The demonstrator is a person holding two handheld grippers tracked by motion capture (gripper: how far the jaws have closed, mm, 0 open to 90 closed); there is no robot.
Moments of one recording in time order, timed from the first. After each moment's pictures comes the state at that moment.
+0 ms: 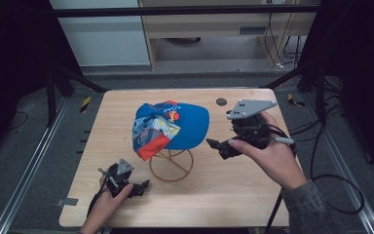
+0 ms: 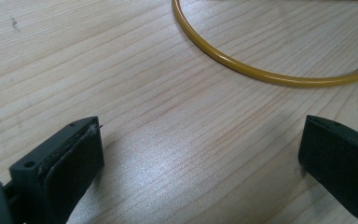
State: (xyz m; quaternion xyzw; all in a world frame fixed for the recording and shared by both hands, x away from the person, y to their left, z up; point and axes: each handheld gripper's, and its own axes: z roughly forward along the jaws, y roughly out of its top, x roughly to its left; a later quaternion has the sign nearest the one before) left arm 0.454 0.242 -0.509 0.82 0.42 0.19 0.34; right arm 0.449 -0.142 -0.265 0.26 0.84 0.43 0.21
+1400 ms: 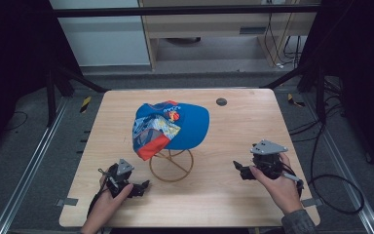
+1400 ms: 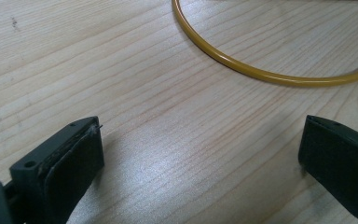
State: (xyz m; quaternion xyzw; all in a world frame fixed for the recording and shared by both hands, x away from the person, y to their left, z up) left arm 0.454 0.242 -0.509 0.82 0.42 0.19 0.34; right arm 0.454 -0.214 -0.425 0.37 0.80 0.38 0.26
